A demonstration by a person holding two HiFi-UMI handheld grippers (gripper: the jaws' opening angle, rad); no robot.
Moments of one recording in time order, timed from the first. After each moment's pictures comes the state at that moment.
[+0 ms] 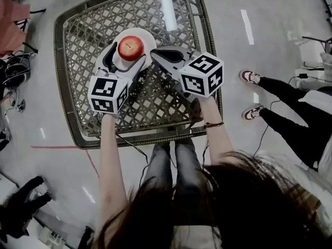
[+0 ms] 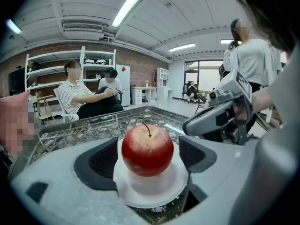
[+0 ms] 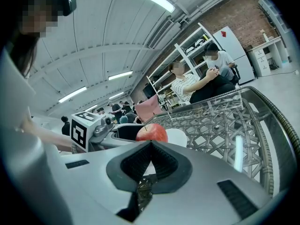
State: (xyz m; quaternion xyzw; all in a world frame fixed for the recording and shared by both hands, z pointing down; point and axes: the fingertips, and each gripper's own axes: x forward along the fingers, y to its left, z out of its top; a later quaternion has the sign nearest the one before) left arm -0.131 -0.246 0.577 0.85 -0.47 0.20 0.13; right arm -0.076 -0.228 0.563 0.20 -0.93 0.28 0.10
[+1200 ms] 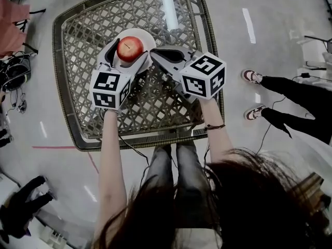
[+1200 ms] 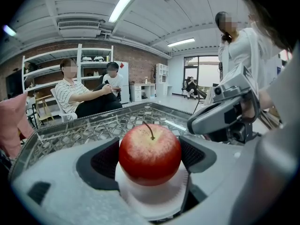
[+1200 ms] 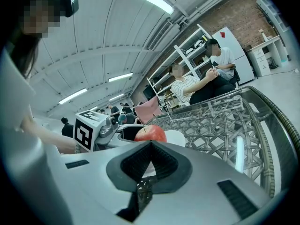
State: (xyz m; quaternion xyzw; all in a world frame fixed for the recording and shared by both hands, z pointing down) left arm -0.124 -0.262 0.590 0.85 -0.46 0.23 0.13; right arm -0.075 -0.233 0.564 0.21 -0.93 0.28 0.08
